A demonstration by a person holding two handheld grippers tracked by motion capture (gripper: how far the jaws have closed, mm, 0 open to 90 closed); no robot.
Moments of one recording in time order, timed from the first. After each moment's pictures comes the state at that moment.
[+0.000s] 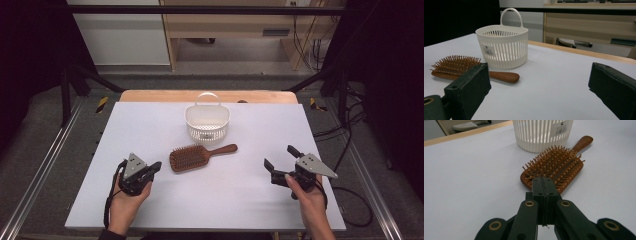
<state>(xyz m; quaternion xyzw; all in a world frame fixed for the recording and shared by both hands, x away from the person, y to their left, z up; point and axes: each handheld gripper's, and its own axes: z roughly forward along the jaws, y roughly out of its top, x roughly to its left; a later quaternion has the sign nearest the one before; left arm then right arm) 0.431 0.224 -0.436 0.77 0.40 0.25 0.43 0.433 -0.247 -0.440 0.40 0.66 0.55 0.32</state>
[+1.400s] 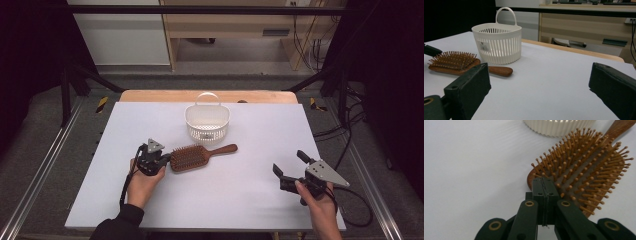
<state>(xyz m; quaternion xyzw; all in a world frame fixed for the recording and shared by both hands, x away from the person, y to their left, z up) 0.500 0.196 -0.458 0.79 0.45 0.20 0.35 0.416 -0.266 -0.441 0.40 0.65 0.55 0.33</state>
